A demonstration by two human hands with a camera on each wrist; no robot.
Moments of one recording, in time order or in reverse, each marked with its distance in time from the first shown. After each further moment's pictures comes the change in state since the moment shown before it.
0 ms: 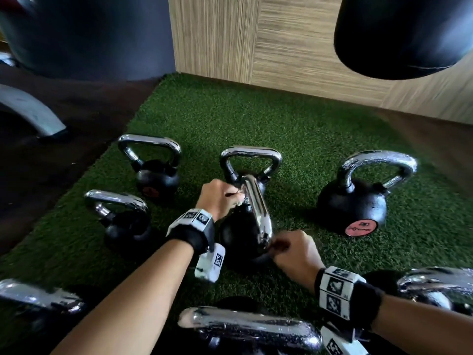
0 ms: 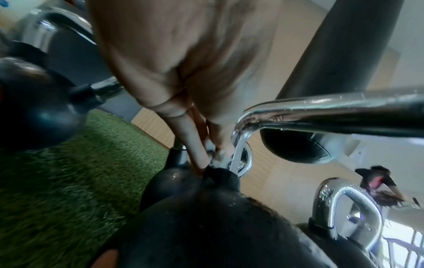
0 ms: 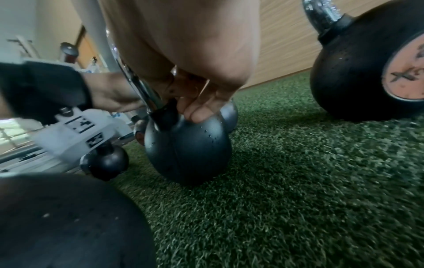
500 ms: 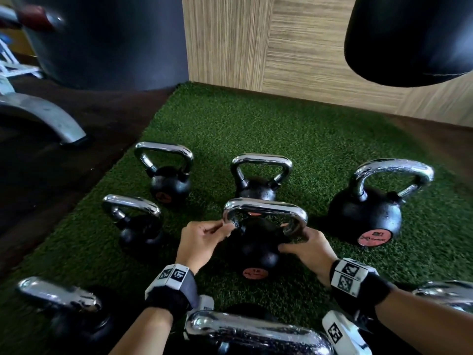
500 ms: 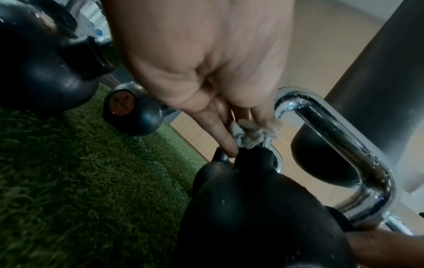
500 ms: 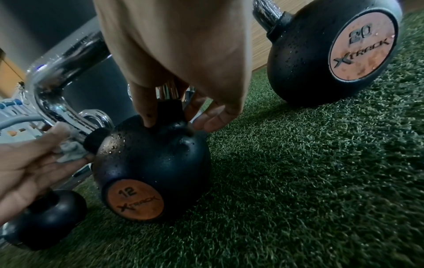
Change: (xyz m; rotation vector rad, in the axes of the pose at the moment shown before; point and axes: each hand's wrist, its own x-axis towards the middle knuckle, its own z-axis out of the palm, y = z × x) left_hand -0.088 -0.053 -0.003 -0.433 0.159 -0.073; right_hand 0.034 0.020 -0.003 0.320 0.040 0.255
